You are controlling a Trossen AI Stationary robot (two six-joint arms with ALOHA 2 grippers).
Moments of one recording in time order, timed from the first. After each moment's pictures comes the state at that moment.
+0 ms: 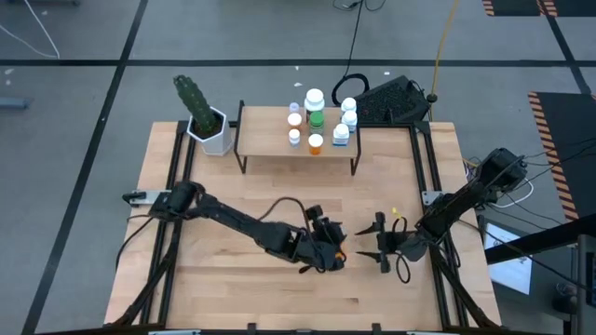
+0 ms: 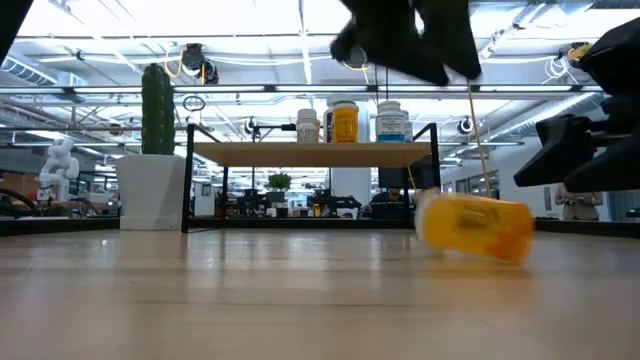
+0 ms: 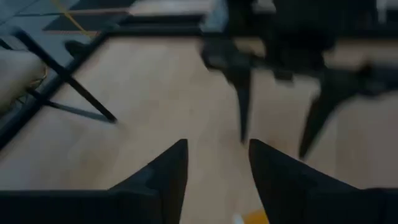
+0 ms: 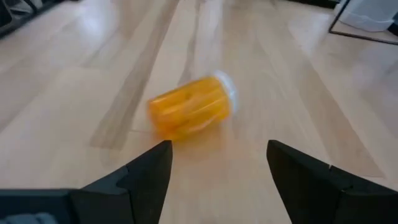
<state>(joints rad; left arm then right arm) -0.34 2.17 1.76 -0.29 -0.69 -0.25 0.73 1.38 0.15 0.67 0.66 0.23</state>
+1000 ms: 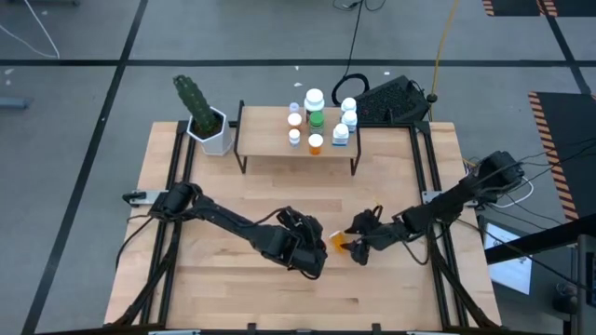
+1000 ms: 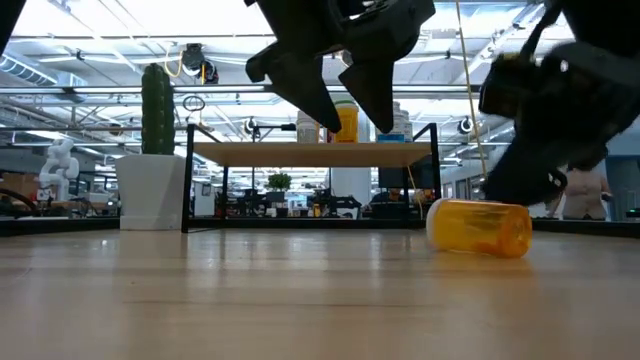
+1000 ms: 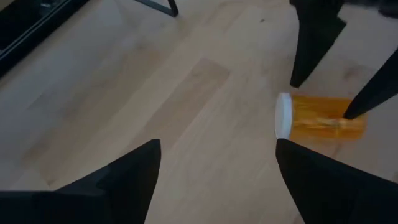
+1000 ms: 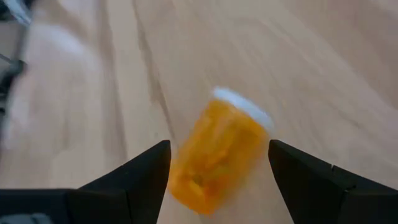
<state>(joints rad) -0.37 2.13 1.76 -0.82 -0.74 -0.82 0.45 1.42 0.41 0.27 0.34 0.81</state>
